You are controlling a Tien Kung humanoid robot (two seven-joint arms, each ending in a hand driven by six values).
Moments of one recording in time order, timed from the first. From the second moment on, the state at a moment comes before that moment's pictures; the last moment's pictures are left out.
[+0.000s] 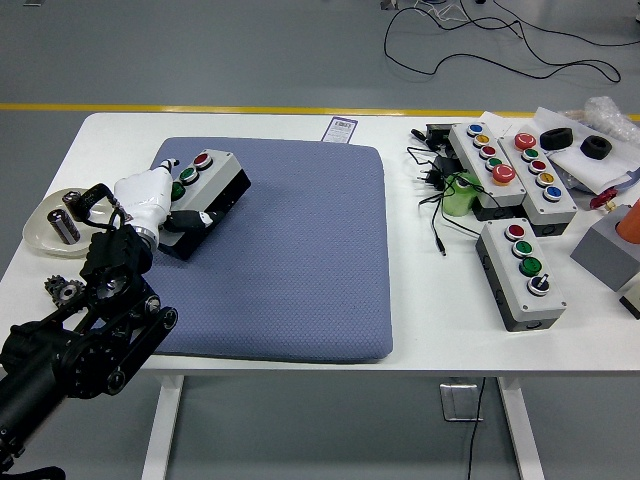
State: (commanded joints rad) left arm -0.58 0.15 -0.99 -1.00 2.27 0.25 0.47; right arm 0.10 -0.04 1.63 0.18 -1.58 -0.20 -0.28
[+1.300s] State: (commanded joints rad) left arm -0.59 0.36 -0.73 -1.08 2.27 0.45 -0.01; right arm 0.10 -0.03 1.64 0.18 -1.59 -0.20 -0.28
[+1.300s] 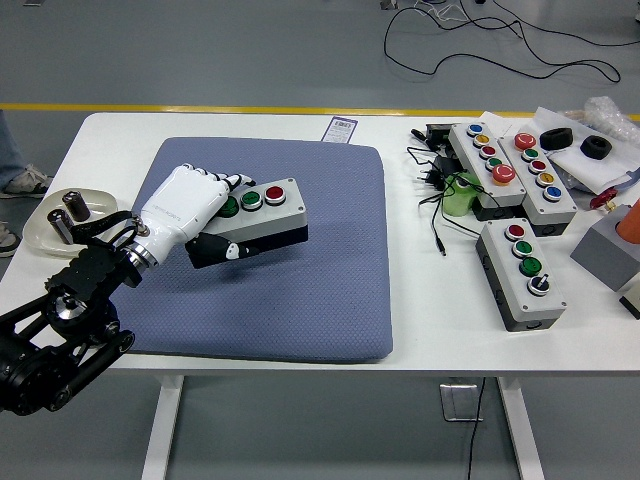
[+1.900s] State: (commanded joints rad) left arm -0.59 0.36 -0.71 -1.06 2.26 0.48 -0.14; right arm 0.10 -0.03 1.64 0.18 -1.60 -0.20 -0.28
